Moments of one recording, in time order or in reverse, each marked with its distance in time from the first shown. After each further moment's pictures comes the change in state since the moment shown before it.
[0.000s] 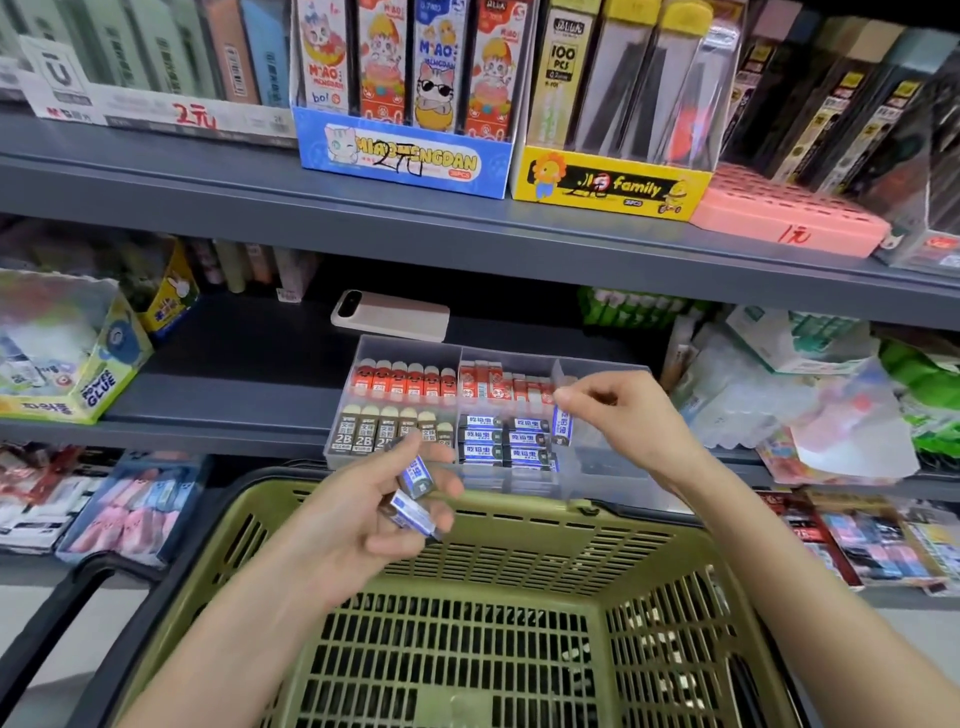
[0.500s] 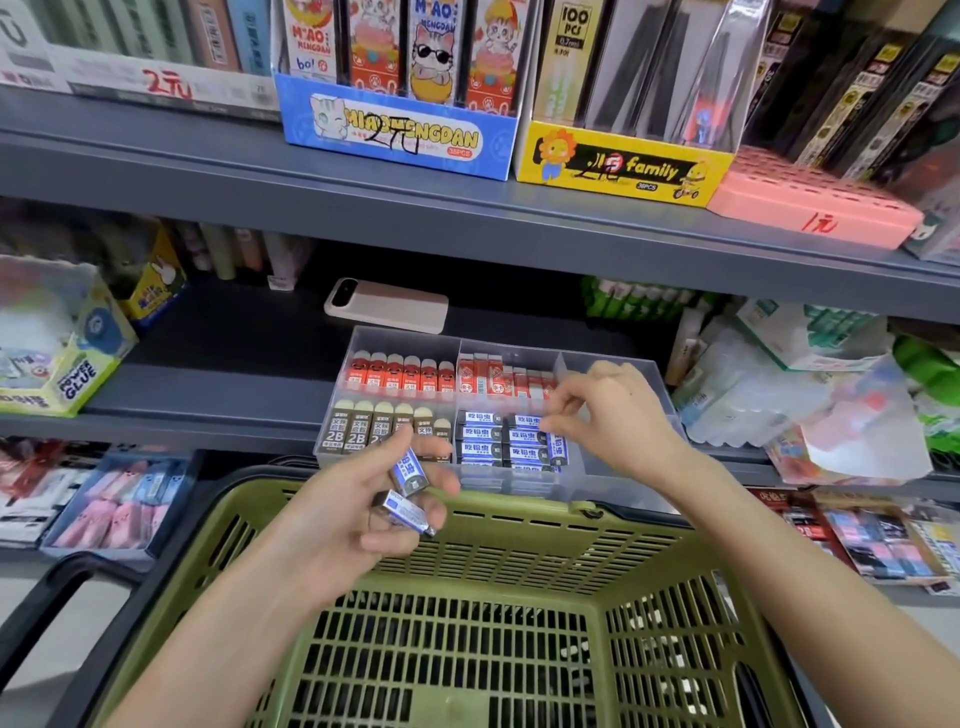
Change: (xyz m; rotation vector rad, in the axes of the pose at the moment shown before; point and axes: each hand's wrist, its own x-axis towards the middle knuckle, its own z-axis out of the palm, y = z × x) left_hand 0.010 0.000 -0.007 0.029 -0.028 -0.003; right_hand 0.017 0.008 0.014 -0.618 -0.019 -0.270
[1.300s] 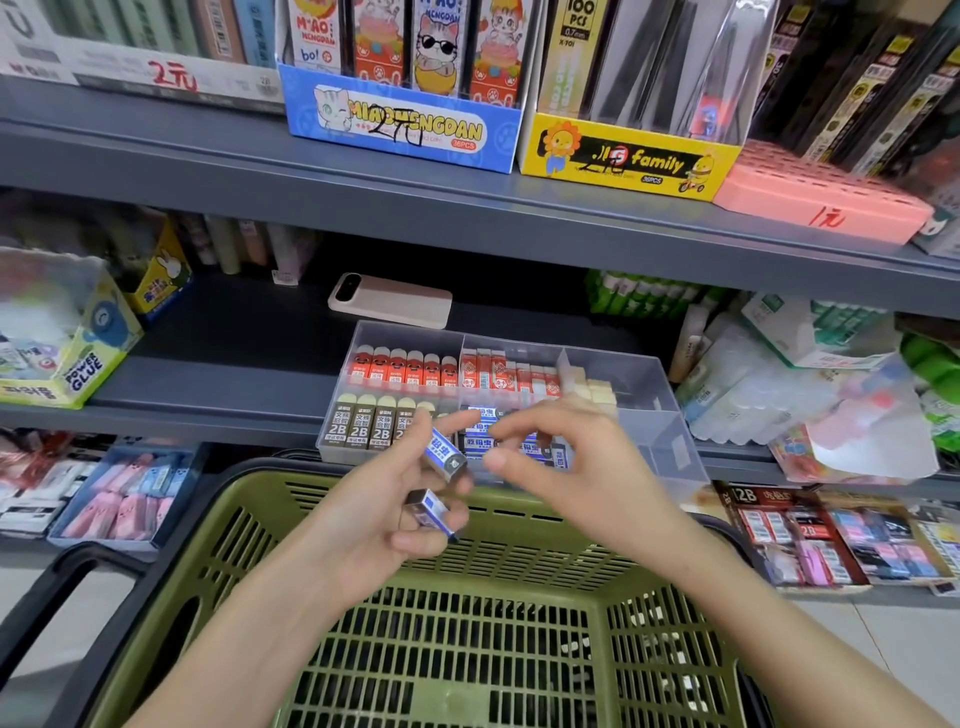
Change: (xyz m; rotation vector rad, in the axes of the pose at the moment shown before) left_hand 0.004 -0.008 0.014 0.041 -0.046 -0.014; right_hand -0.045 -0.062 -0.014 0.611 0.009 0.000
